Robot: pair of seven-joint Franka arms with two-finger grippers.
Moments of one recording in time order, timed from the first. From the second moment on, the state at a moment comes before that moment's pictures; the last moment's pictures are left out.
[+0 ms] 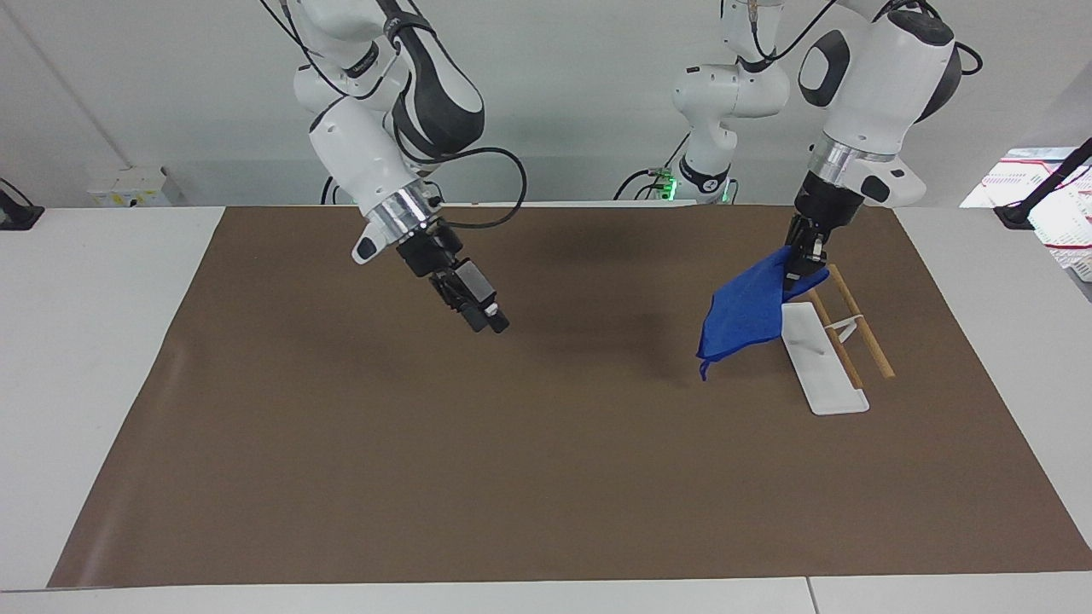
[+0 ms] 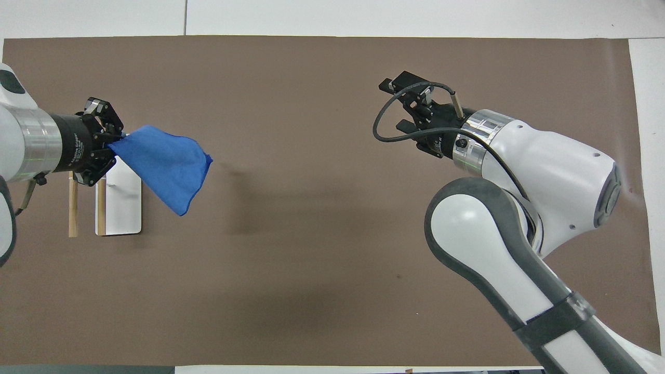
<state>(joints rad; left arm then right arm) -0.11 -0.14 -0.05 -1.94 -0.08 2.05 -1.30 -0.08 0.06 0.47 -2.06 0.87 2.81 0.42</state>
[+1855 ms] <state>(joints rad) 0.31 -0.12 -0.05 -2.23 -0.01 2.49 -1.24 -0.01 -0.04 -0.01 -1.62 -0.07 1.55 0.13</state>
